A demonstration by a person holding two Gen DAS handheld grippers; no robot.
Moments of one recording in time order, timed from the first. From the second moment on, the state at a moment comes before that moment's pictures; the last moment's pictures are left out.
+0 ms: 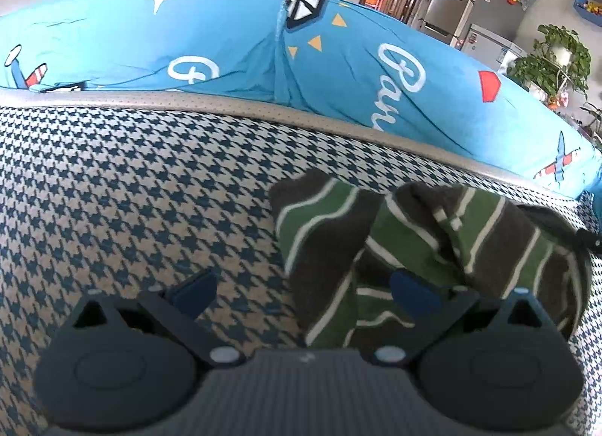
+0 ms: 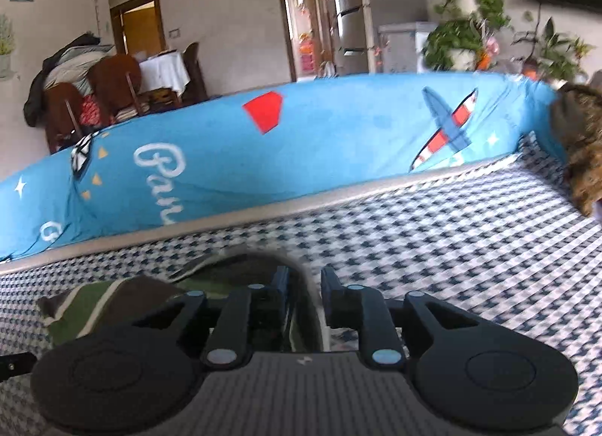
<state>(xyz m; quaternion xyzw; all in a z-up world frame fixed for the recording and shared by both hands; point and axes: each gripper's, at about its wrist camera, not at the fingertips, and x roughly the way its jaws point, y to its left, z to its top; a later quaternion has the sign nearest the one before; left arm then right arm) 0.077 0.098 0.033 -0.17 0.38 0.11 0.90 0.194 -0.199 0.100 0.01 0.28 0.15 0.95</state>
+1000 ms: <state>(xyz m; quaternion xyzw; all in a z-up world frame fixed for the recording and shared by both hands) 0.078 0.121 0.026 -0.17 0.41 0.14 0.88 0.139 -0.067 0.053 -0.18 0.25 0.37 0.88</state>
